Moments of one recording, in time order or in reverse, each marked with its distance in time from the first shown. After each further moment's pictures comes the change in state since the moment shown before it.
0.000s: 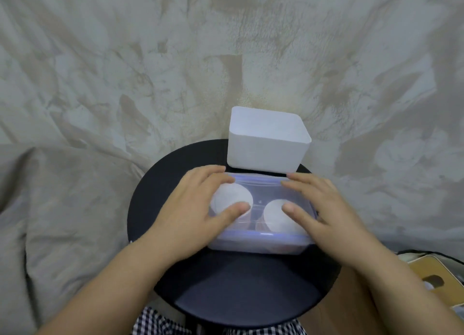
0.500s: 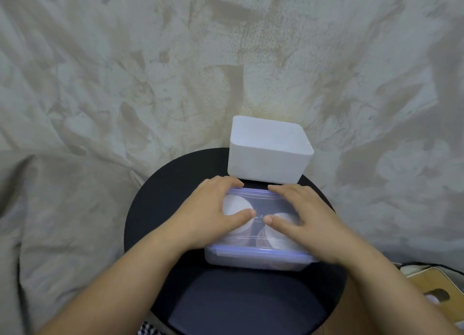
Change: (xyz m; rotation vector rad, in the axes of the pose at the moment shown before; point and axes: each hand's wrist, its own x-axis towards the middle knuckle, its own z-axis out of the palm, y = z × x) left_hand 0.031 -0.002 0.014 -0.074 -0.192 -0.128; right_hand 0.023 -0.002 0.008 -0.054 -0.181 0.027
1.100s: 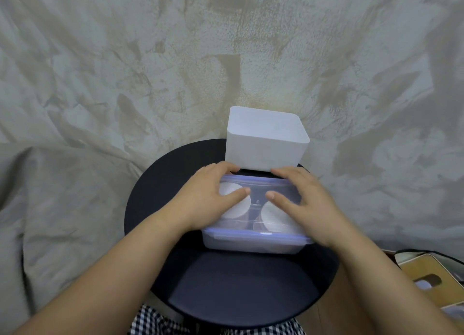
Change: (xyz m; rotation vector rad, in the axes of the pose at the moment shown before) left_hand 0.003 -0.001 -0.001 -0.058 -0.025 -0.084; right_hand -0.001 0.005 0.006 0.204 0.155 0.070
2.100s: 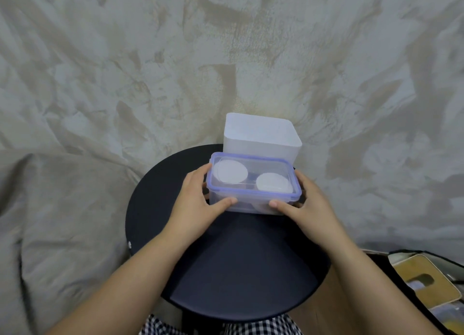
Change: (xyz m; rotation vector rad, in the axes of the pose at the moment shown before) left_hand -0.009 -0.029 0.026 -0.373 0.279 -0.065; right_hand -0.005 0.028 0.009 0.328 0.130 0.083
